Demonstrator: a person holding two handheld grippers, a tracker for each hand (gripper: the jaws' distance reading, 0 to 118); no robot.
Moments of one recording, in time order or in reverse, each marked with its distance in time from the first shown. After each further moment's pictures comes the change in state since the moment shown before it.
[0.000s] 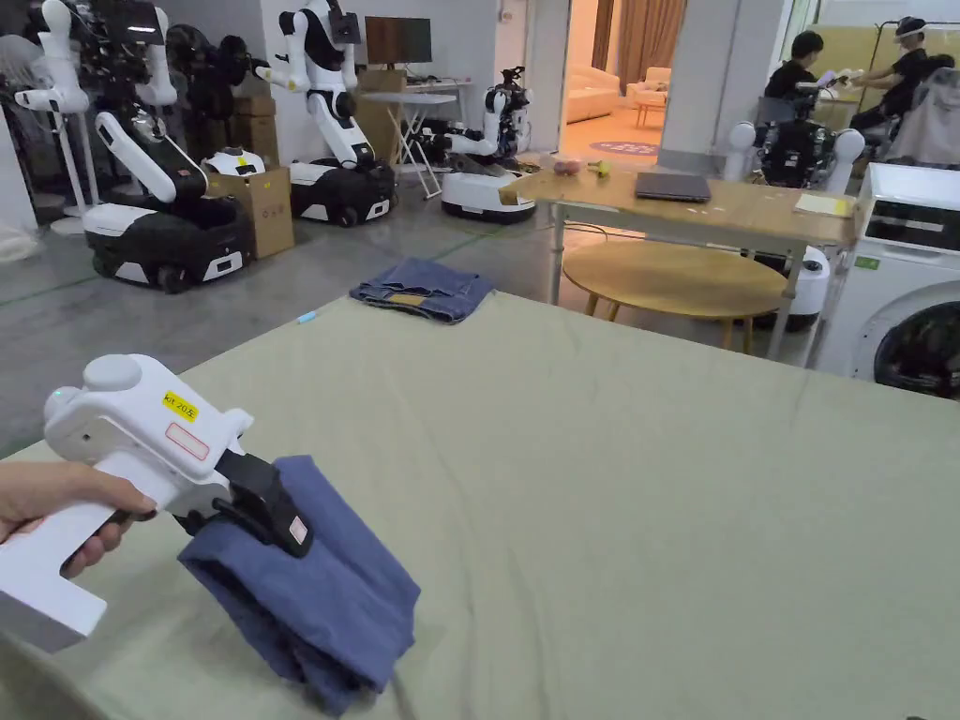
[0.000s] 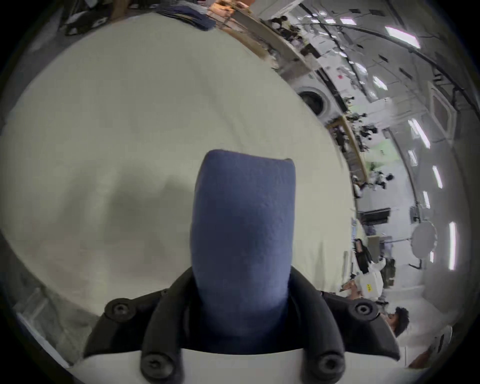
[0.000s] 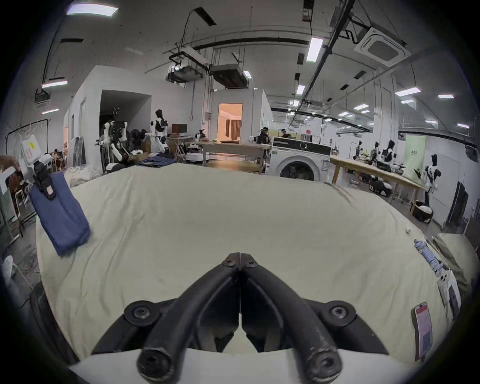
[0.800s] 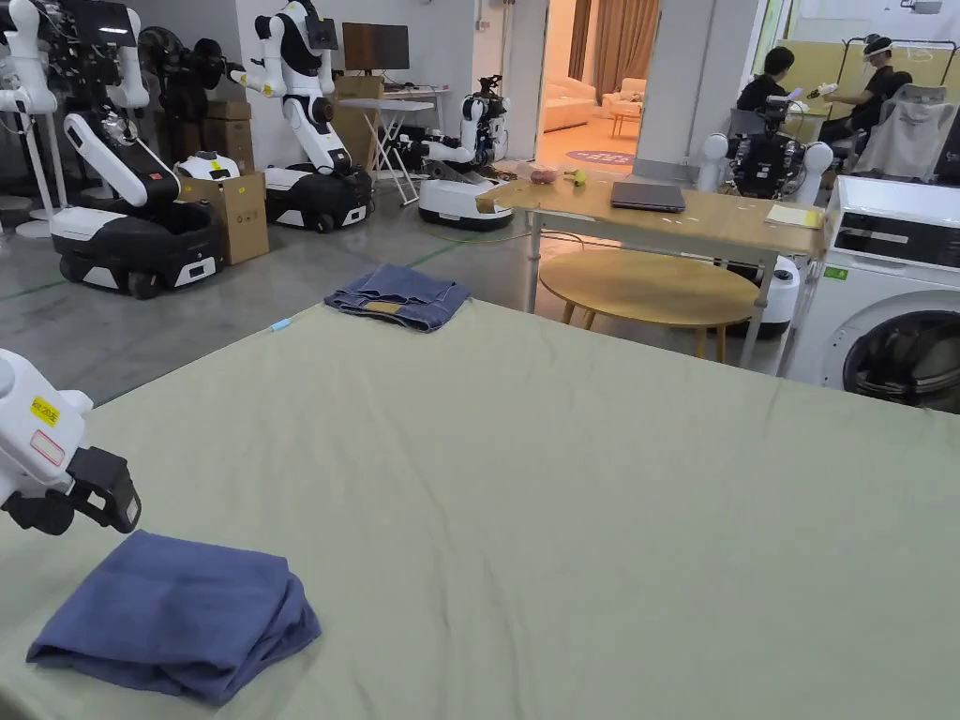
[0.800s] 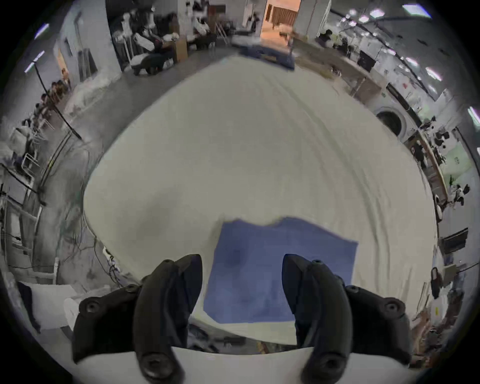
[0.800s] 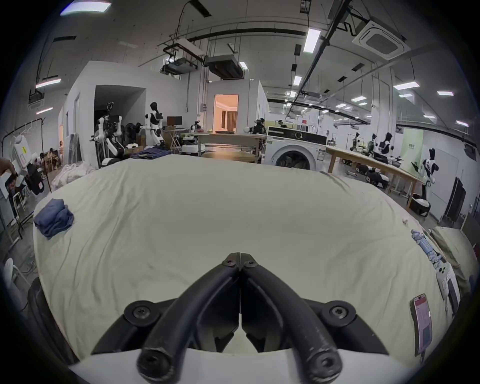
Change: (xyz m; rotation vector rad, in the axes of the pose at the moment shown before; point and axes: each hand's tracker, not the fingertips) left arm -0.029 -0.018 0.062 0.263 0.505 -0.011; right arm 0.015 -0.011 -0.001 -0.053 -0.020 -0.019
